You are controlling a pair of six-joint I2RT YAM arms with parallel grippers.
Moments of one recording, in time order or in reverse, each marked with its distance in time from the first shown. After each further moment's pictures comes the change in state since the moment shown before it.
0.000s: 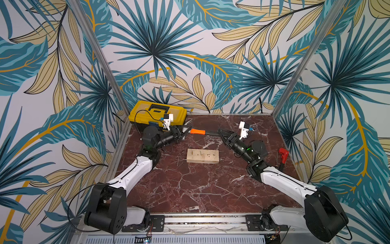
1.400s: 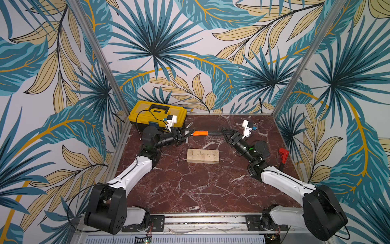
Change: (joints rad) left arm 0.003 -0.001 0.009 0.009 0.148 -0.054; right arm -0.038 0.008 -0.009 0.089 -0.037 0.002
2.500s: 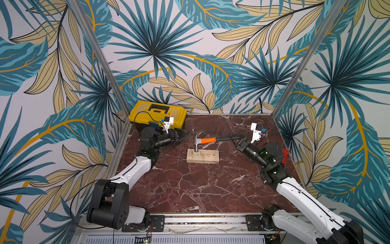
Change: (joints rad) left arm 0.075 0.041 -0.050 -0.019 0.037 0.151; right arm -0.037 -0.367 0.042 -0.637 0.025 -0.243
